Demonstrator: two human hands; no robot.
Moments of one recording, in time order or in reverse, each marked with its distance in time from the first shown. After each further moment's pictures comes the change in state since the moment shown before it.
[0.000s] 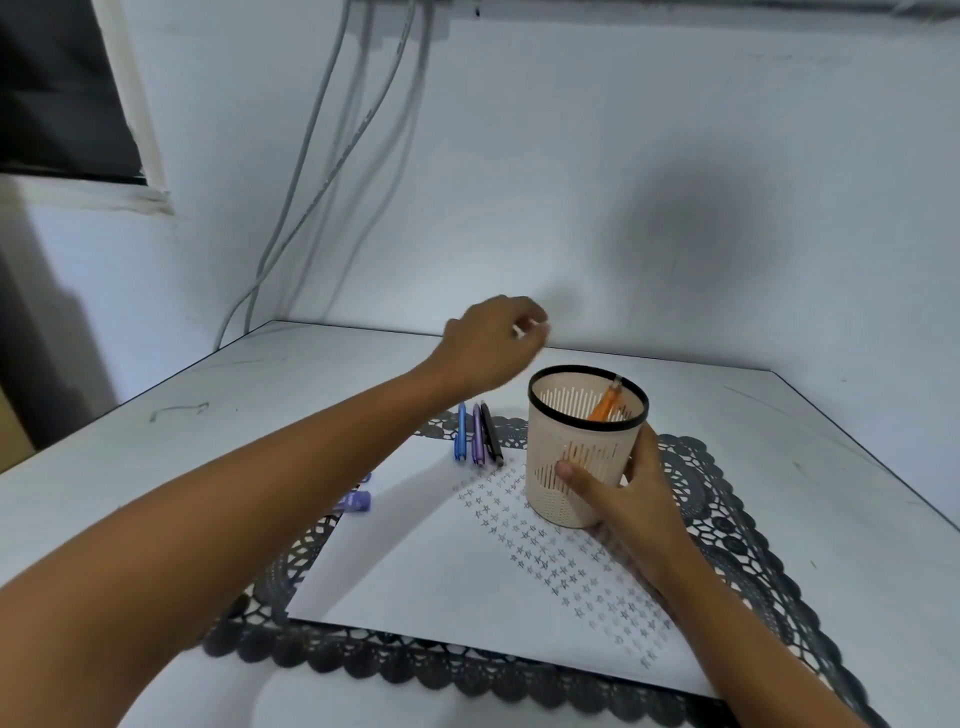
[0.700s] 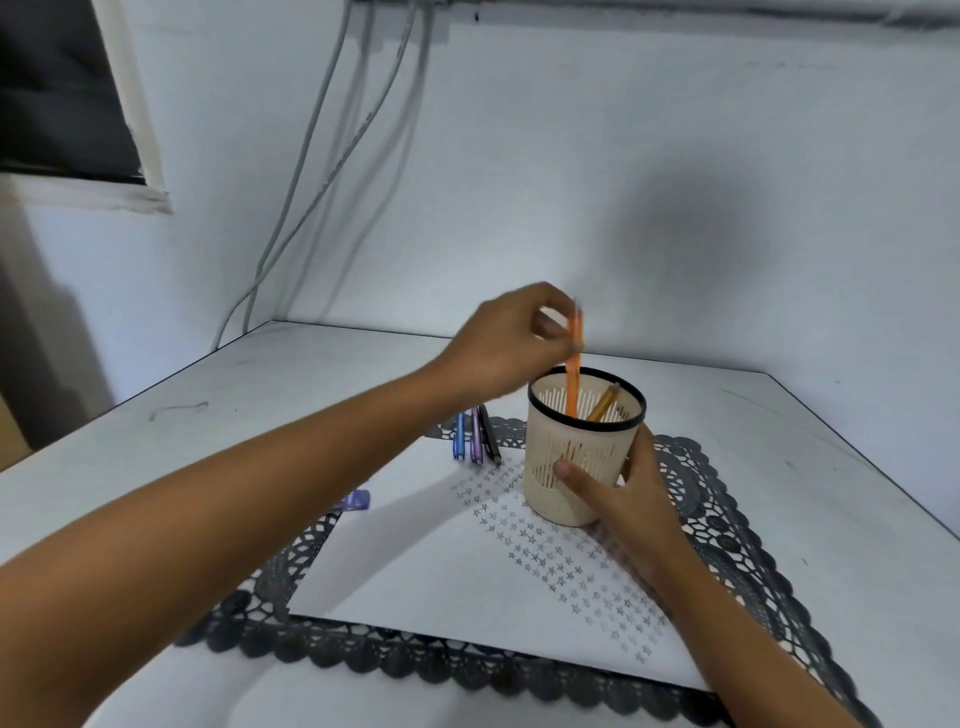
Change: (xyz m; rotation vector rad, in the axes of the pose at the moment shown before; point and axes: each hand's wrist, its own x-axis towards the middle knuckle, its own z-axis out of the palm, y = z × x) left_hand -0.024 0.040 -0.017 -0.327 -0.071 -0.024; right_hand -0.001 -0.001 0.001 0.004 0.007 -0.020
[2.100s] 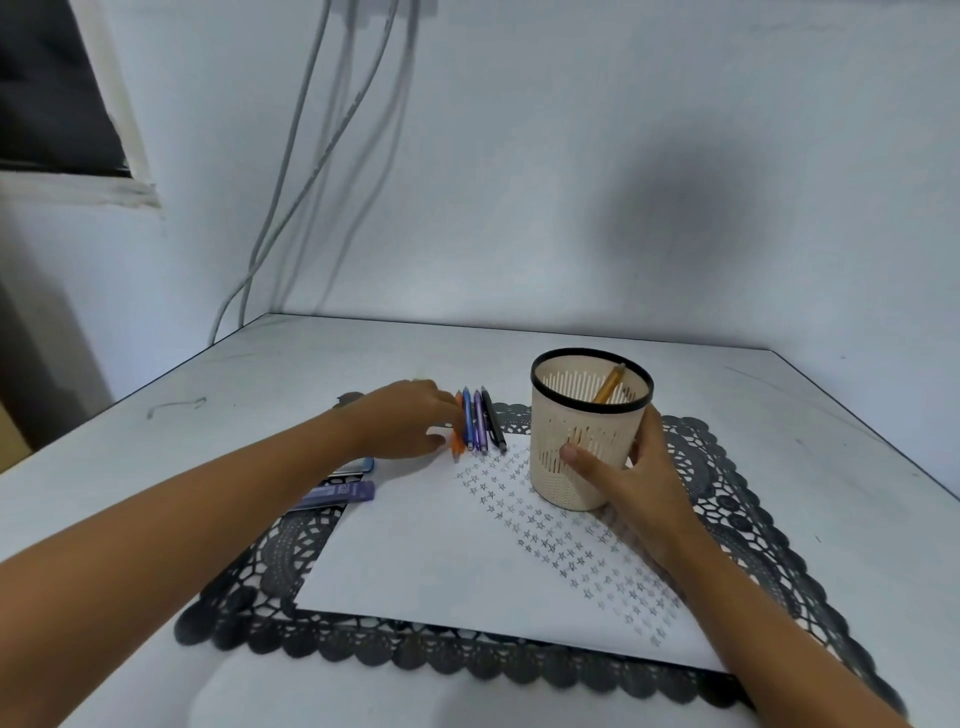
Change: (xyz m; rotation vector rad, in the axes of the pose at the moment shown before) left_hand -0.016 -0.149 -0.031 0.920 -0.514 0.245; right_hand 0.001 0.003 -0.002 0.026 -0.012 0.020
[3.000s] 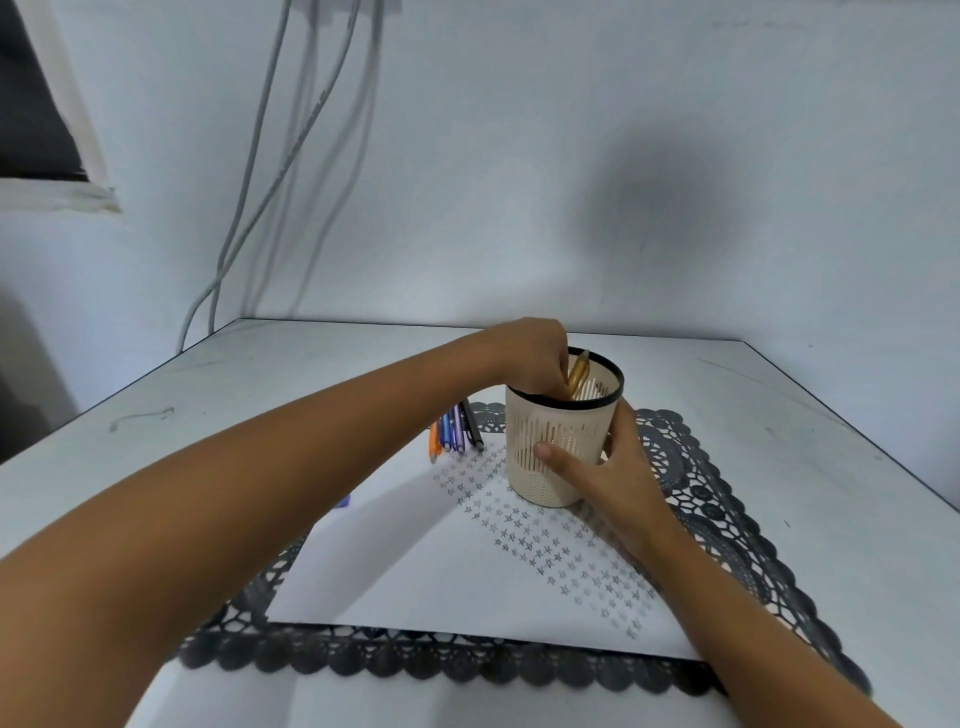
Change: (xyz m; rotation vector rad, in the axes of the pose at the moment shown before) left_hand 0.080 0.113 -0.097 -0.340 -0.051 -0.230; right_hand -0.002 -0.004 0.003 0.048 -0.004 0.012
